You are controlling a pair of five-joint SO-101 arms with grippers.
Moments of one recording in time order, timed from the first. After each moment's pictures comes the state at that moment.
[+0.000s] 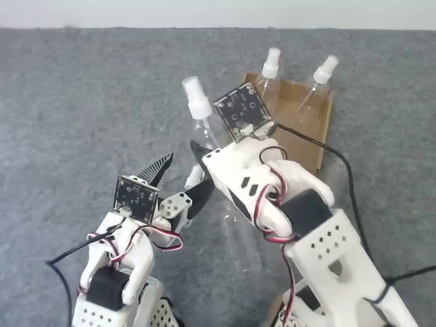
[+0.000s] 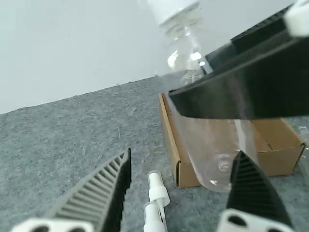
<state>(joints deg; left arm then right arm) 12.3 -102.5 82.8 50.9 0.4 -39.0 -44.3 31.2 51.6 0.7</state>
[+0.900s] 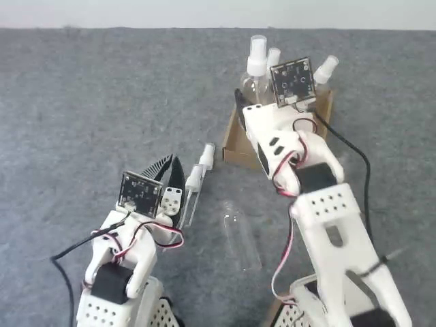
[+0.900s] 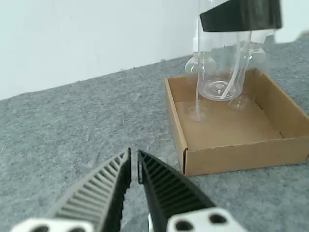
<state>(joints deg) 11.2 -101.8 86.2 49.2 0.1 -20.6 -30.6 39.6 19.7 0.7</state>
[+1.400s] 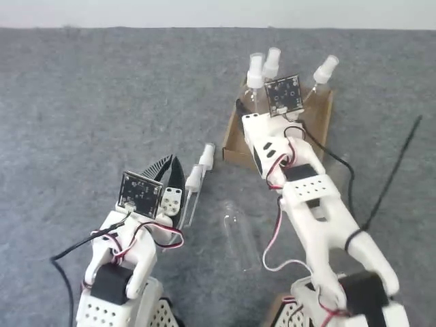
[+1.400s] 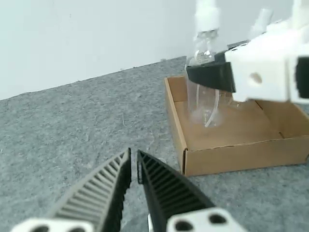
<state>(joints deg) 11.2 -101.8 86.2 49.2 0.1 -19.4 -14.5 48.5 -4.4 0.7</state>
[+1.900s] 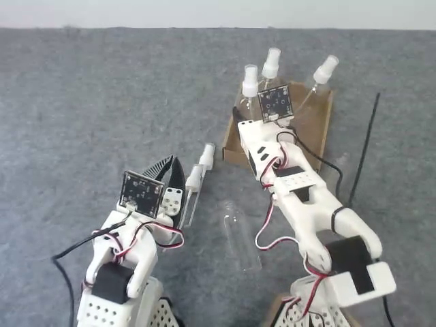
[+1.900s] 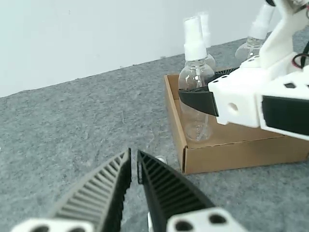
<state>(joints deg) 11.2 -101.8 86.8 49.1 0.1 -19.4 -0.8 48.5 -18.2 0.7</state>
